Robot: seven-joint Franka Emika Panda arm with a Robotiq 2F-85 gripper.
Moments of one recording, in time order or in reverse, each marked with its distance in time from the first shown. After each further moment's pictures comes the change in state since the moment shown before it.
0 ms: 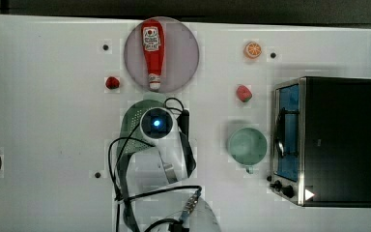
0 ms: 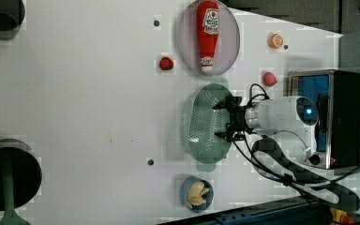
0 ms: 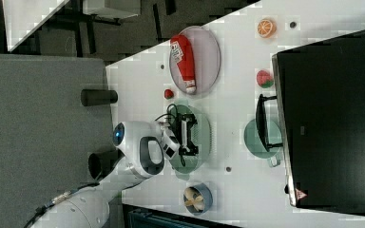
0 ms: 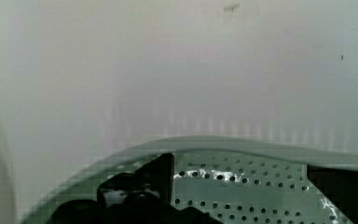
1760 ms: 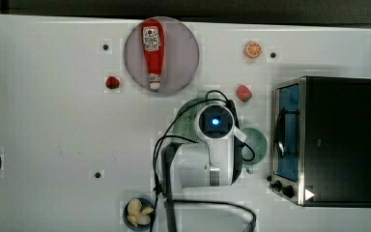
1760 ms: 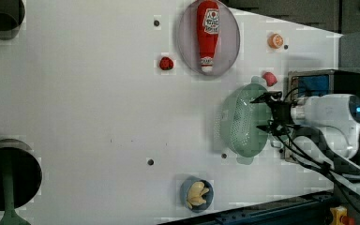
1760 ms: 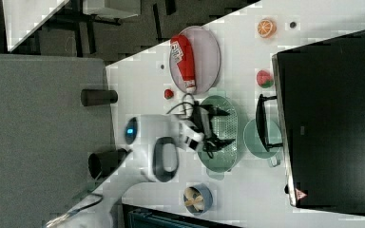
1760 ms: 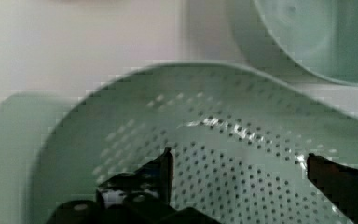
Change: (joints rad) arm -0.091 -0.137 -0.143 -0.008 0.024 -0.050 -0.494
